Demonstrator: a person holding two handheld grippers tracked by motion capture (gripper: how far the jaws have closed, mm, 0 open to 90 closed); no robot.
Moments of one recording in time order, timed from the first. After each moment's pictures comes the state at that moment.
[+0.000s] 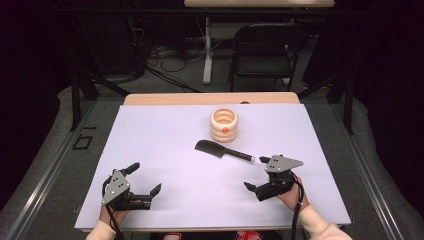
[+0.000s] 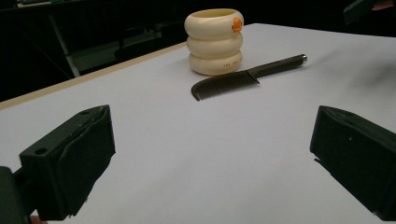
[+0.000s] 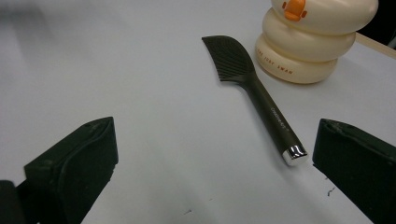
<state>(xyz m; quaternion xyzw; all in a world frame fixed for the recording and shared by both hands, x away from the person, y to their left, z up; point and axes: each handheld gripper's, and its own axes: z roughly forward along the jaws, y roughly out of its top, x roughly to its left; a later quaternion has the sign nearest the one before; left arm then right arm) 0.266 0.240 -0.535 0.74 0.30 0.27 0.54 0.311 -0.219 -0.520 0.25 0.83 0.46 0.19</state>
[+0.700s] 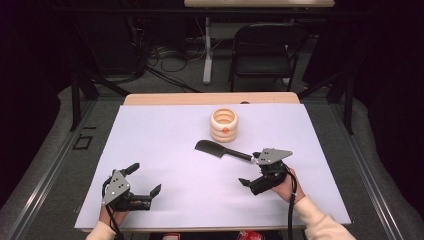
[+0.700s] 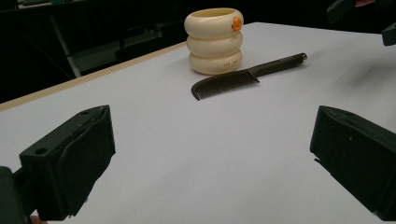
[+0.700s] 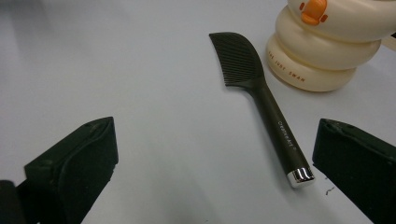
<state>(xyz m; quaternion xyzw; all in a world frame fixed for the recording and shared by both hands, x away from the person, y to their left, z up) 0.265 0.239 -0.535 0.74 0.30 0.27 0.54 0.331 -0.203 -0.513 0.24 0.85 0.43 0.17</state>
